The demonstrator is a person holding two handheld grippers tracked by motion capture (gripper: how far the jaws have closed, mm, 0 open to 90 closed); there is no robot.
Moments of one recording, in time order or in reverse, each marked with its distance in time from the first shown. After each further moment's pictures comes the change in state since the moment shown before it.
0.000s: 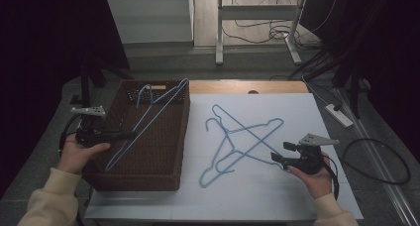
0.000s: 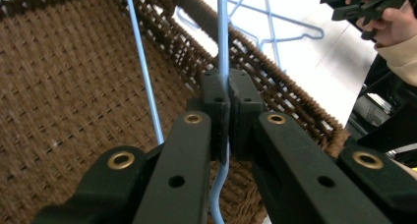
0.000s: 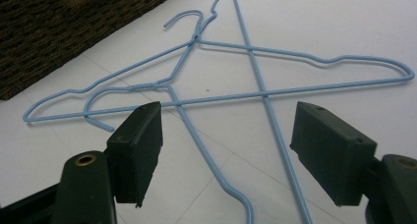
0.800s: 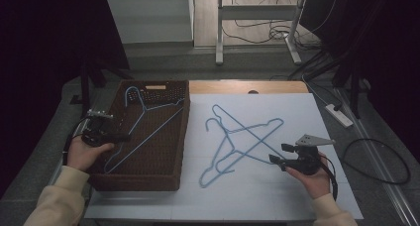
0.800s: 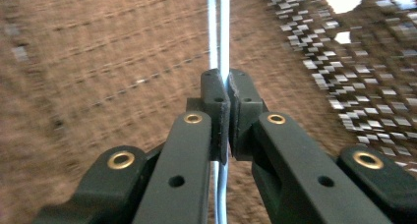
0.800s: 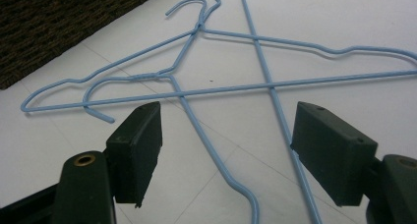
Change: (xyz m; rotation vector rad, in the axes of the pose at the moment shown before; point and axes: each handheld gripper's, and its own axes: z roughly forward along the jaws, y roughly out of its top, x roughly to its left) left arm 0.035 -0.014 0.028 0.159 0.288 -0.141; right arm 0.002 -0.002 0.006 0.034 0.005 -0.009
